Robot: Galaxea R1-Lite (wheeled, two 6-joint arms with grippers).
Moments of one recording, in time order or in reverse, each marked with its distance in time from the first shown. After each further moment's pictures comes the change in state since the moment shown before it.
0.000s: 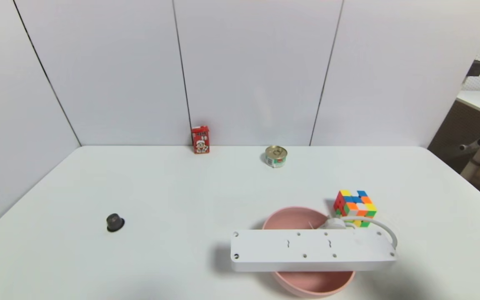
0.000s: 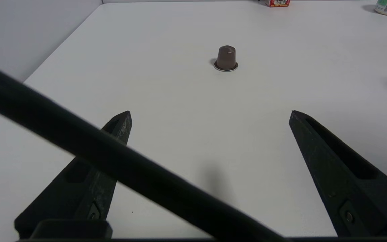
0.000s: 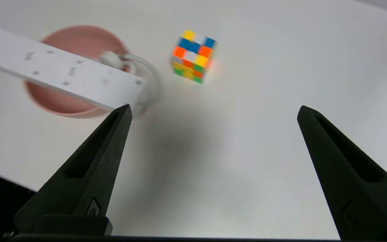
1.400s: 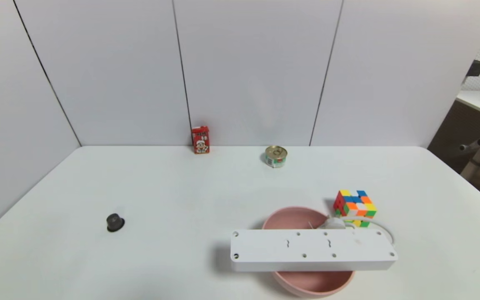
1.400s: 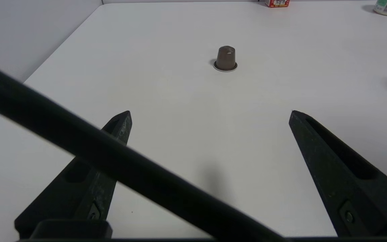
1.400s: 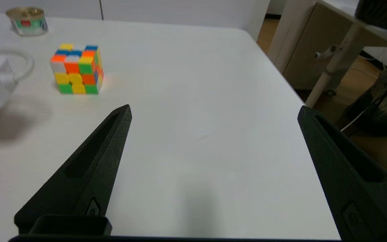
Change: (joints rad) left arm 0.000 0.000 0.000 0.000 0.000 0.000; right arm 0.227 -0.775 0.897 -0.634 -0.600 0.204
